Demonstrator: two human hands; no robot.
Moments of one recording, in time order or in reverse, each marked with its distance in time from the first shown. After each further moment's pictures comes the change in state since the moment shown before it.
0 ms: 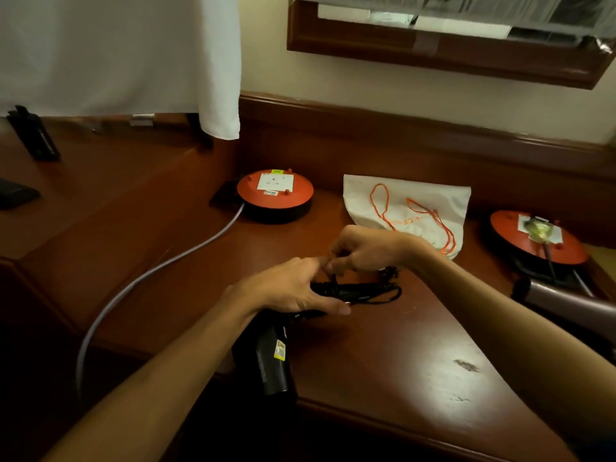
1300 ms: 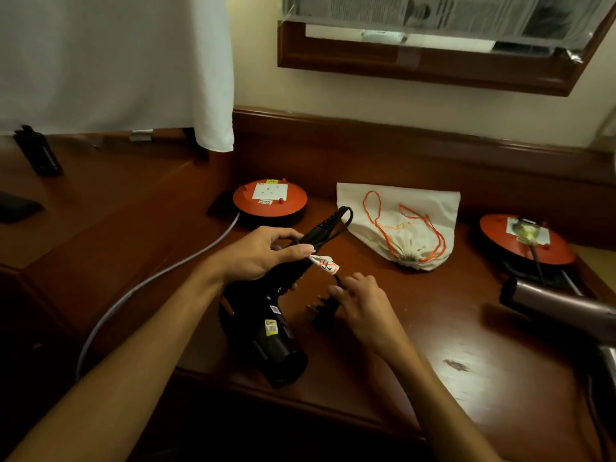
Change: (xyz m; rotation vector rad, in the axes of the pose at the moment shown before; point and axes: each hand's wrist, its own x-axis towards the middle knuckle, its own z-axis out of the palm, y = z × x) left_hand -0.015 -0.001 -0.044 -0.515 0.172 0.076; right_hand -0.037 0.010 0.118 0.237 0.733 0.144
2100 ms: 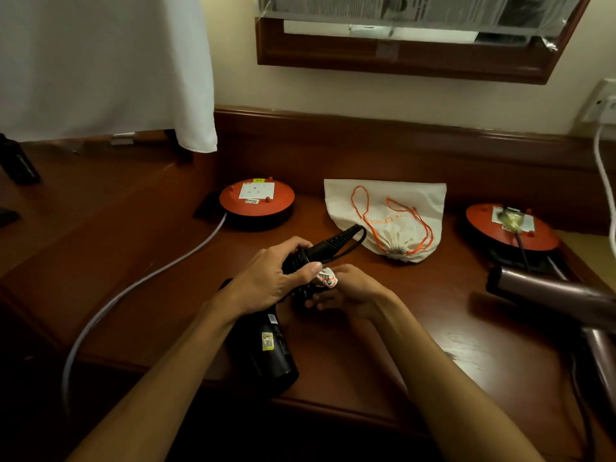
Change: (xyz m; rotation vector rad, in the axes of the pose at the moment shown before) left_hand -0.005 -0.011 0.050 0.320 0.146 0.235; right_hand 0.051 0.014 -0.003 0.935 -0.458 0.549
